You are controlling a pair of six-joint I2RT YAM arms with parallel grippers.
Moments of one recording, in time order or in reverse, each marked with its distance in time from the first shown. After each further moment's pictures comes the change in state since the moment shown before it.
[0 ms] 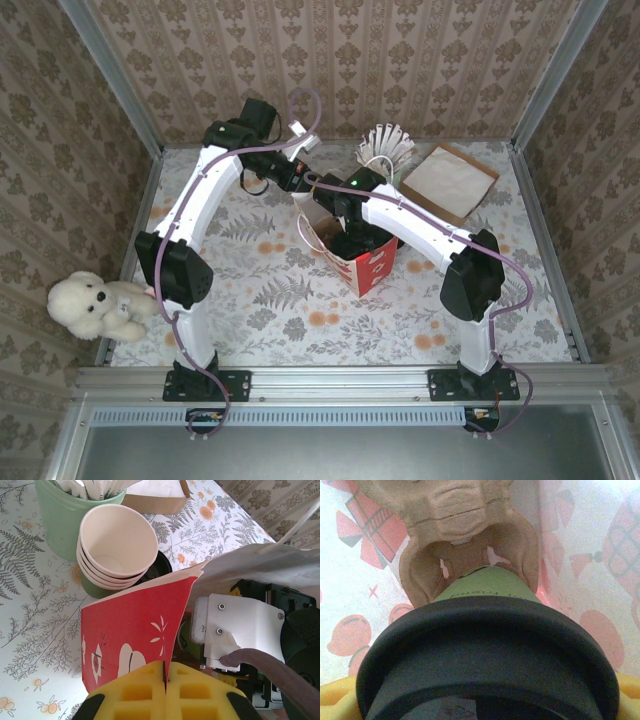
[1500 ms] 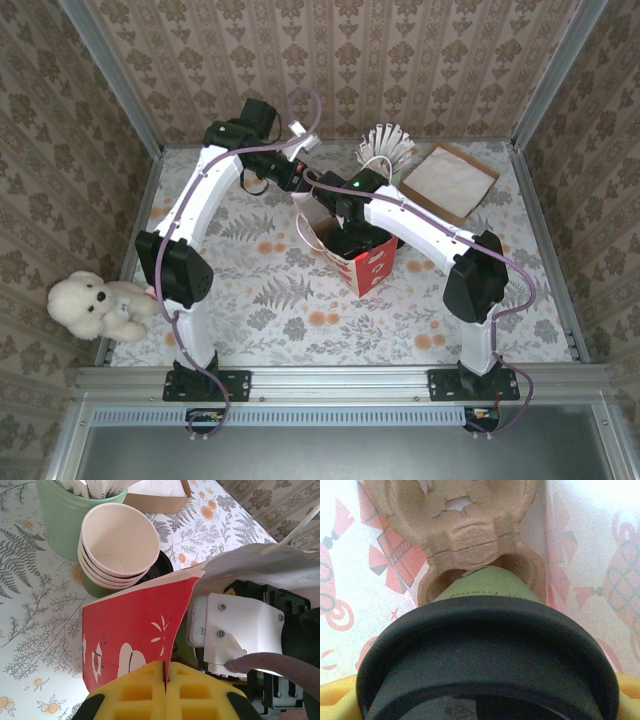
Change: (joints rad) left arm 0.000 0.005 0.000 0.000 0.000 0.000; right arm 0.000 -0.023 -0.029 0.095 0.000 -0.008
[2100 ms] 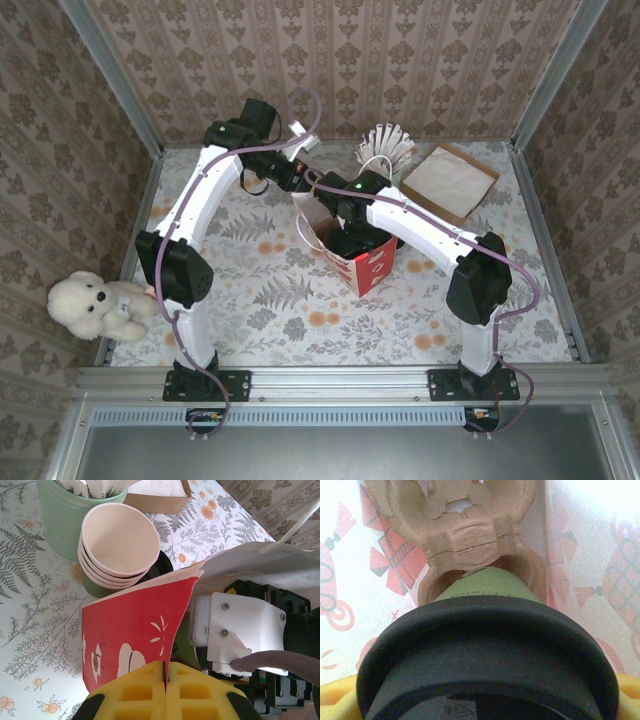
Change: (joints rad) left arm 0.000 0.000 0.000 0.000 0.000 0.000; right arm 0.000 -0.023 -0.032 0.032 0.000 0.000
